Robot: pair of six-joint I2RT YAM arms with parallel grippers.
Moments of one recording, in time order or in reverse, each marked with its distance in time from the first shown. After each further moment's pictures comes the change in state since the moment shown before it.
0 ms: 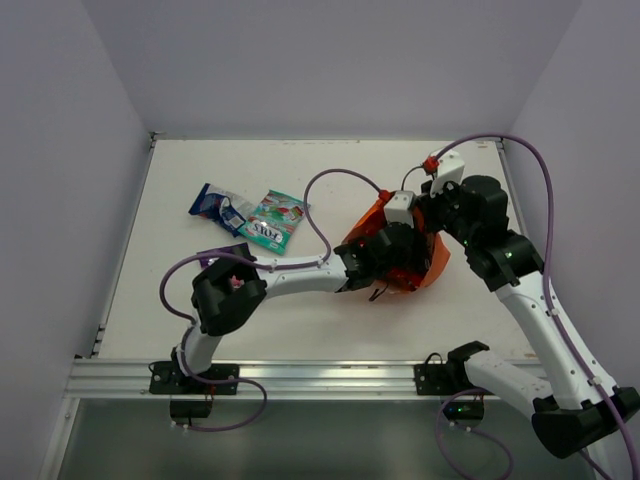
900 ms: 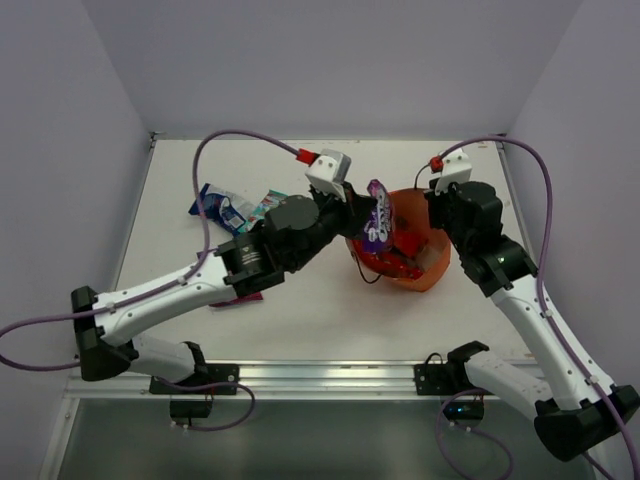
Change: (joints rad) left arm 0.006 -0.633 -0.133 -0.217 0.001 0.266; right arm 0.018 -0.018 -0.082 0.127 0.250 0.003
